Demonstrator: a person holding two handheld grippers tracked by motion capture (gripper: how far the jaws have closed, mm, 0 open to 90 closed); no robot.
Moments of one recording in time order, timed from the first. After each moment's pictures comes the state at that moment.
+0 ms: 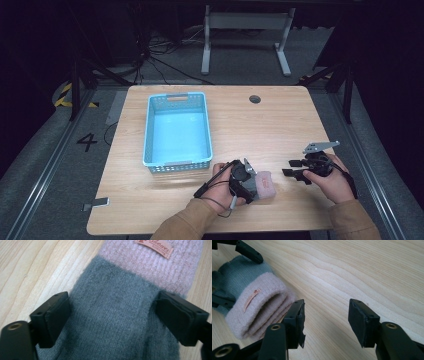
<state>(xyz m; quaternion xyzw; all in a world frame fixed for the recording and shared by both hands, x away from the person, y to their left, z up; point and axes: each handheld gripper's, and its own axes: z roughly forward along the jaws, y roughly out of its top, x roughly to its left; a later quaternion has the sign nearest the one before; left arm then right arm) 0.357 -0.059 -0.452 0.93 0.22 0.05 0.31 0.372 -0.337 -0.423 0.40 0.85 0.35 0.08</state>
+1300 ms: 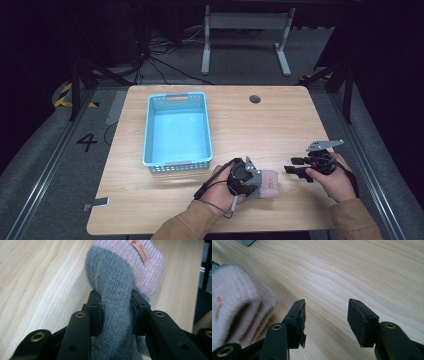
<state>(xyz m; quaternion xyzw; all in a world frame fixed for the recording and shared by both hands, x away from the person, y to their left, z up) 0.345 -0.050 -0.411 0.92 0.20 0.02 0.34 0.375 -0.343 -0.419 0.40 0.84 0.36 0.09</state>
